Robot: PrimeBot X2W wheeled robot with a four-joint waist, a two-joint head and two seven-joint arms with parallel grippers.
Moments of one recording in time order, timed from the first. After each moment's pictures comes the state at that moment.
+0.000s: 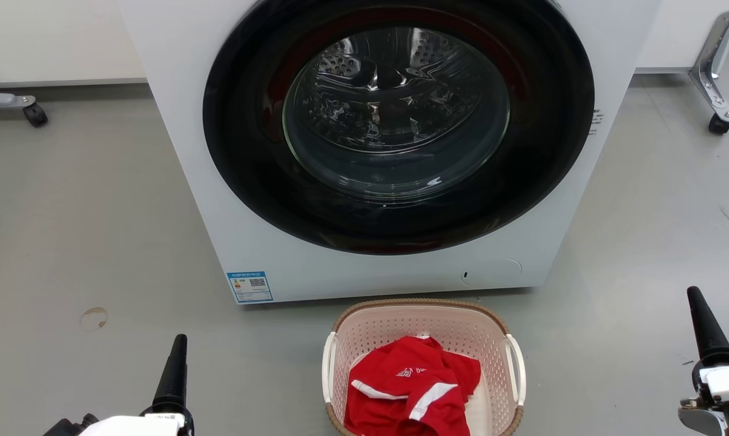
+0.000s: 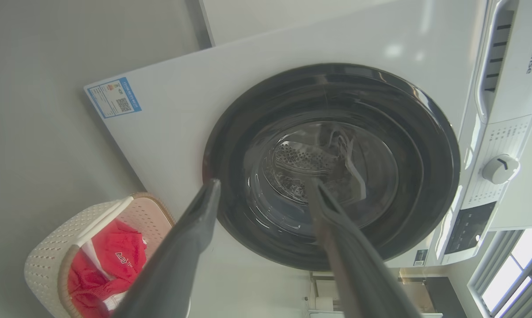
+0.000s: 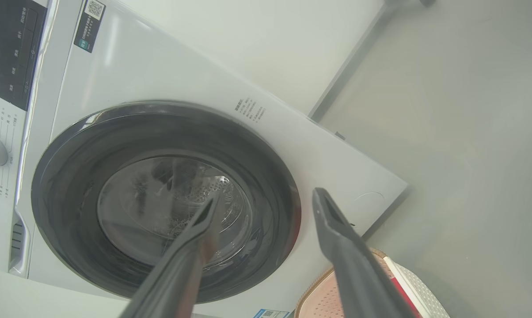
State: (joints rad) left arm -0.02 0.03 0.01 0.30 -1.44 -0.12 0.02; right arm -0.01 -0.03 -0.05 0.25 1.29 0.12 0.02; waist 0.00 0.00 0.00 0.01
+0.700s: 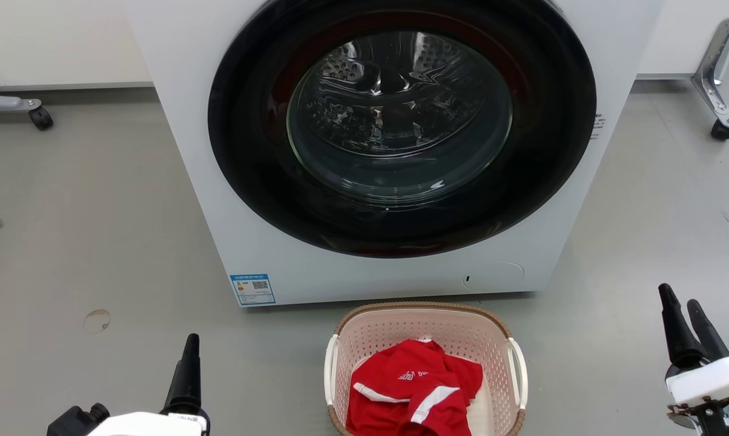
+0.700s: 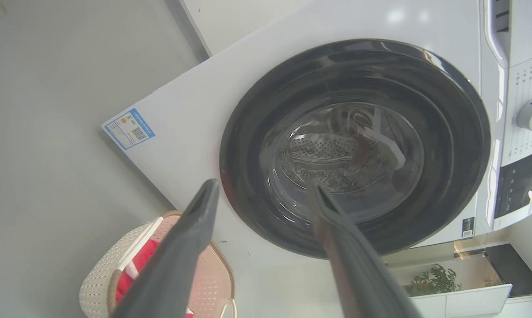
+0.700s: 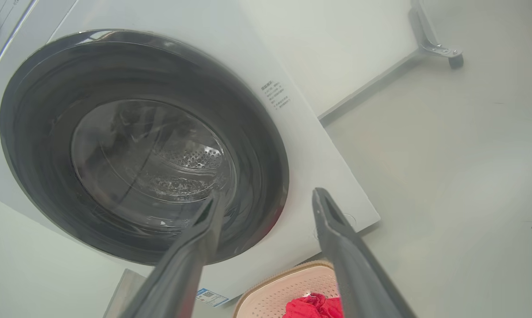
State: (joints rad) left arm -0.02 0.03 -0.03 0.31 -1.22 -0.11 -0.04; right arm -0.01 -0.06 0.04 0.22 0.96 0.12 -0.03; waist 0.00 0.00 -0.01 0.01
